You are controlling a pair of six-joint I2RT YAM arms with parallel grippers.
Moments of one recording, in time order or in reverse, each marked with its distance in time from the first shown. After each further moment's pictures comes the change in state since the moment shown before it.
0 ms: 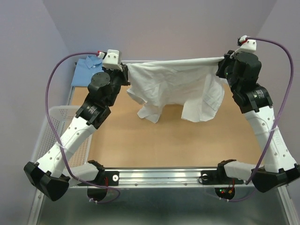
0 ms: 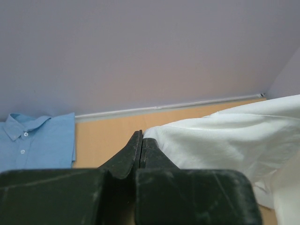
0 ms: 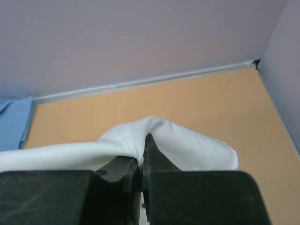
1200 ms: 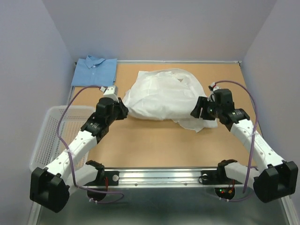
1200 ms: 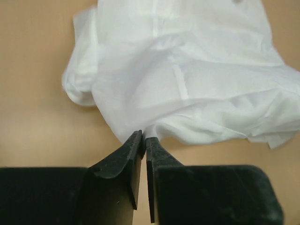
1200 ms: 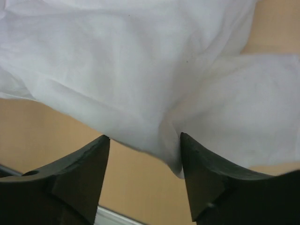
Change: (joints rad) left arm 0.156 -0.136 -0.553 -0.112 0.266 -0.383; right arm -0.024 -0.137 -0.689 -0.011 -0.547 0.163
